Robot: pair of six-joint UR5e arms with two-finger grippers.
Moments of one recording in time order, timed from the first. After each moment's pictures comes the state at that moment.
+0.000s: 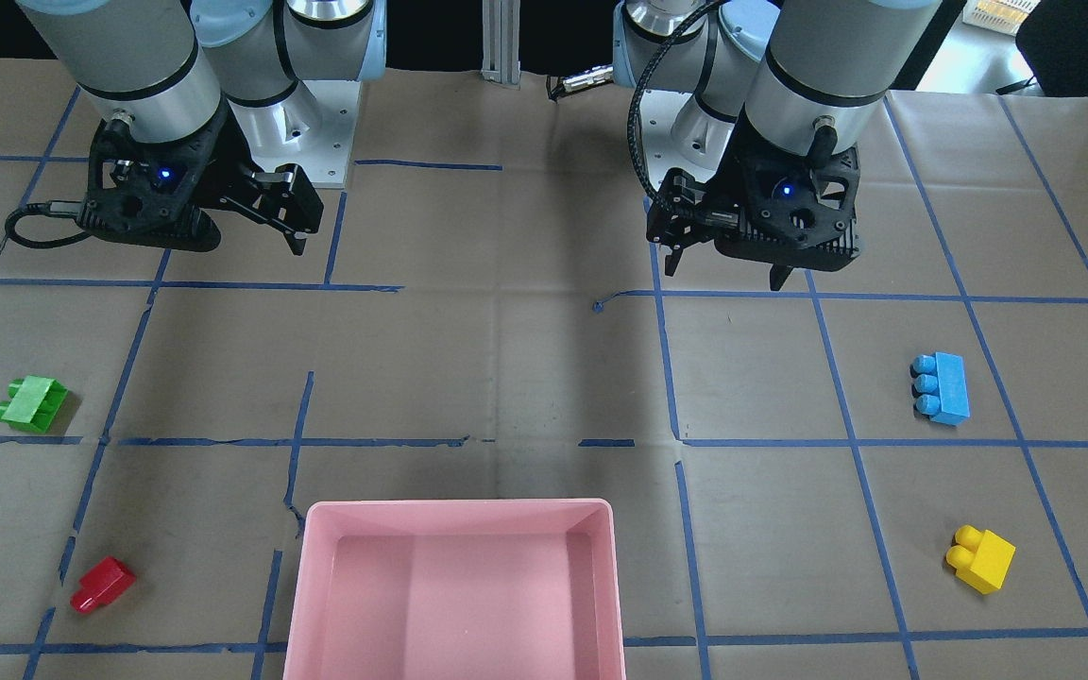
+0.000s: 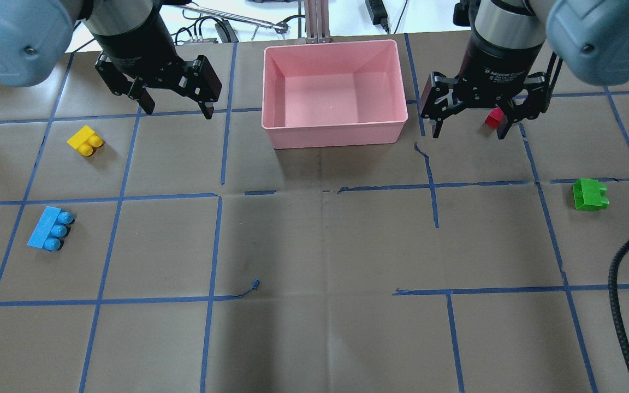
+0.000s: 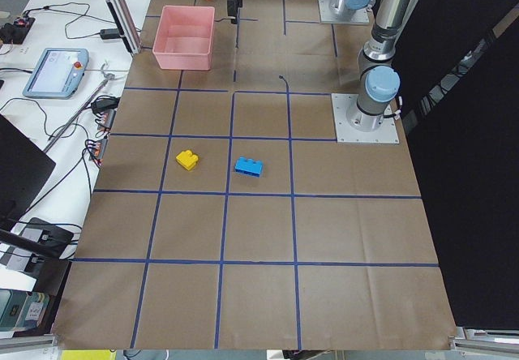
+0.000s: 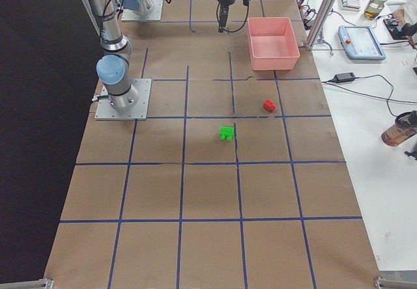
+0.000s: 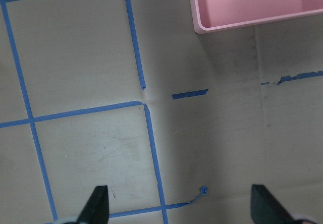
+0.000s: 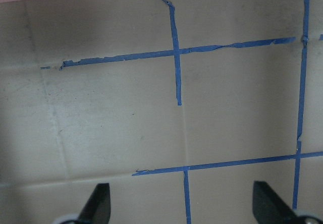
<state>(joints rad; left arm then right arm) -1.65 -1.67 -1.42 -1.61 1.56 0.08 1.62 -1.51 1.51 -1.47 -1.58 0.15</state>
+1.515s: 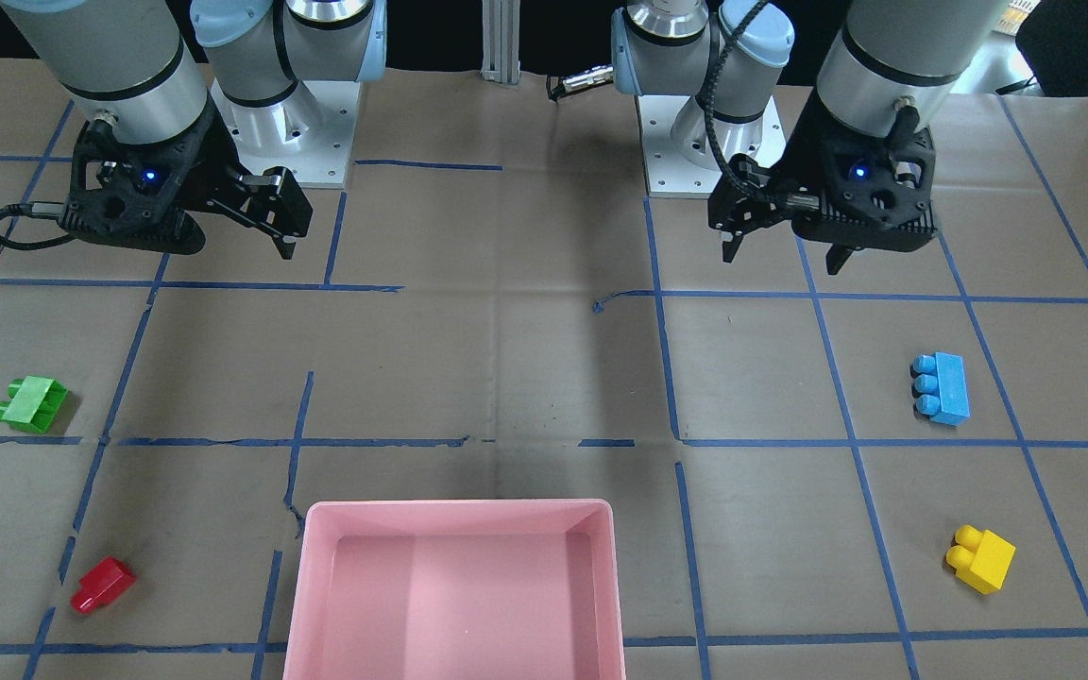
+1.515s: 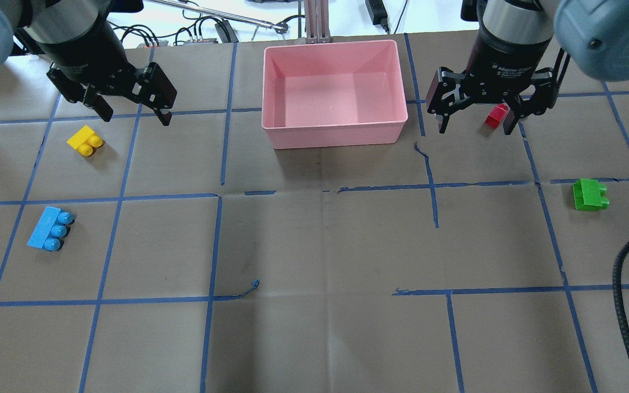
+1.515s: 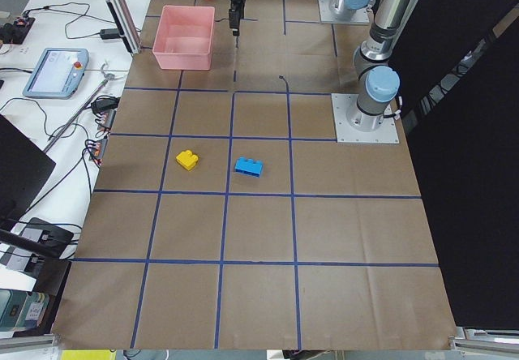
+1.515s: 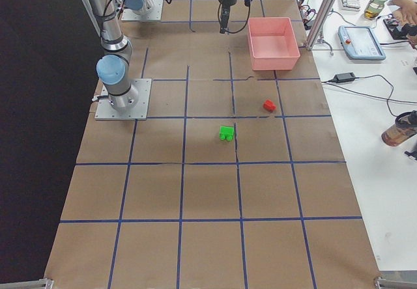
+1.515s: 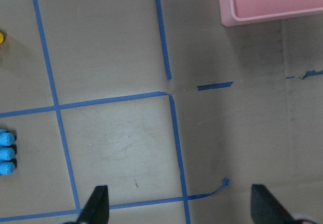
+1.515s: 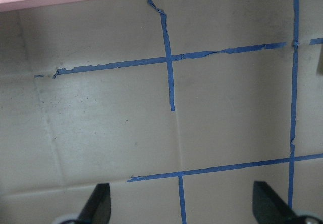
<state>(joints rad) -1.48 -1.63 -1.50 -1.62 1.58 0.22 1.59 -1.51 1.51 -1.48 -1.59 0.14</state>
